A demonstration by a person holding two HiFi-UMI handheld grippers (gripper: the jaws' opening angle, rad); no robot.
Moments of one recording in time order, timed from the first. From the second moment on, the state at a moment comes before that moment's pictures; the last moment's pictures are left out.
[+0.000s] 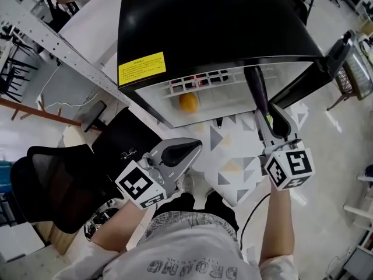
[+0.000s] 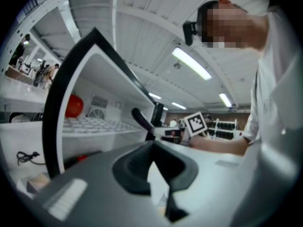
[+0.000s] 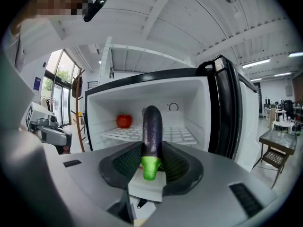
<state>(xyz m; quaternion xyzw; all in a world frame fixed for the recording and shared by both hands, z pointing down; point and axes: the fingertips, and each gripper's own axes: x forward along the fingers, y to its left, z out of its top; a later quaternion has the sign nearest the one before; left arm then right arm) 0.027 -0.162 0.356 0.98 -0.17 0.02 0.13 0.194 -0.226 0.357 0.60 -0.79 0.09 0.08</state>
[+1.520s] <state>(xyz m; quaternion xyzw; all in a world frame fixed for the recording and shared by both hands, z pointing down) 0.040 -0.184 0.391 0.97 -0.16 0.04 0.15 0.228 -0.341 0.360 0.69 -0.70 -0.03 0.19</state>
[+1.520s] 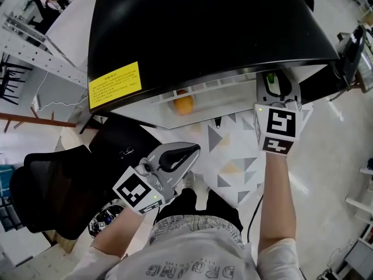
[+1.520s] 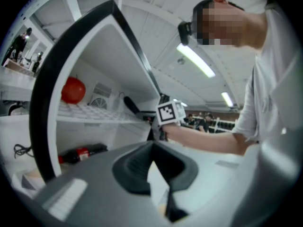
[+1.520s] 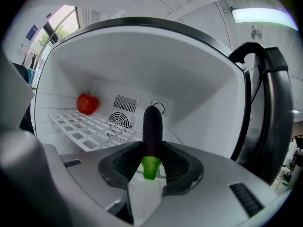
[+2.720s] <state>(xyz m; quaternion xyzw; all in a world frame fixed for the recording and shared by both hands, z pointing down) 0.041 -0.191 0.391 0.97 -0.17 0.04 0.16 0.232 -0.361 0.373 0.69 -0.70 -0.01 0.18</state>
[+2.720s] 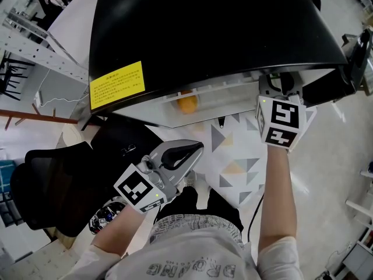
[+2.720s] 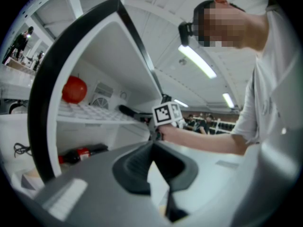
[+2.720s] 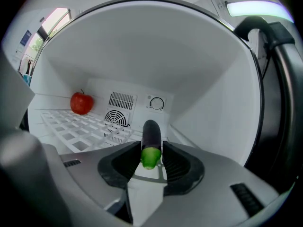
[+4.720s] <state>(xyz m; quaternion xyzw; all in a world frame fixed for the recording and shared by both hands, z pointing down) 0.038 -0.146 0.350 0.98 -0.19 0.02 0.11 0.198 -0.243 0.329 0.65 -0.75 -0.02 0.12</state>
